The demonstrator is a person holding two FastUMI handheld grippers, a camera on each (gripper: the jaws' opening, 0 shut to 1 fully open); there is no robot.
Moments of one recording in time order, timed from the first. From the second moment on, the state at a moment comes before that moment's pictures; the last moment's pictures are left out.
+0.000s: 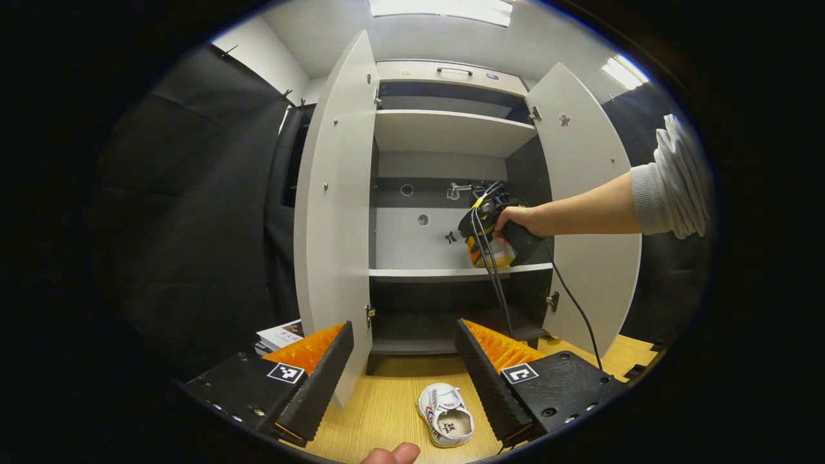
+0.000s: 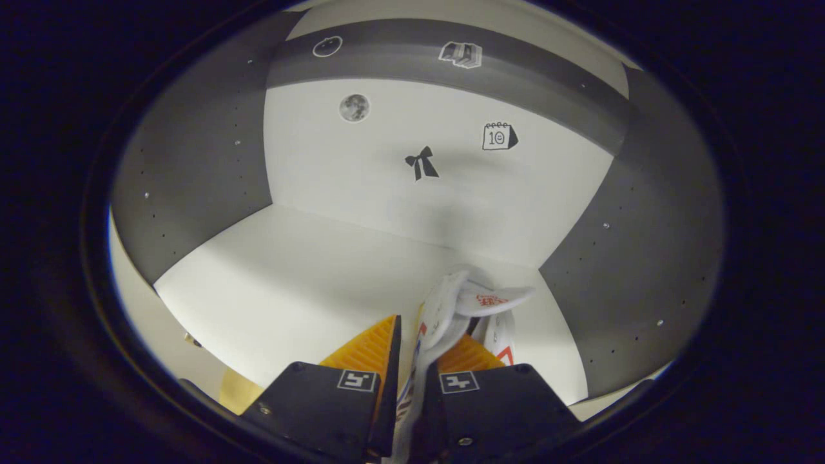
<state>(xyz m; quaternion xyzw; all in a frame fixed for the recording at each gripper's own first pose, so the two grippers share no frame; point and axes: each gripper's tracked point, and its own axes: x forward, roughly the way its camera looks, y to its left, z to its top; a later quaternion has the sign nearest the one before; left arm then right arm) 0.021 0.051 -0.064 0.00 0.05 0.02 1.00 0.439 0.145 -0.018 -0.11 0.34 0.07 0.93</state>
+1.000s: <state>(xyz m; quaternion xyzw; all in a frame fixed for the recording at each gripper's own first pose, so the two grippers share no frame) 0.021 0.037 -0.072 0.00 0.05 0.01 1.00 0.183 0.089 0.053 -0.05 0.08 0.10 0.99</state>
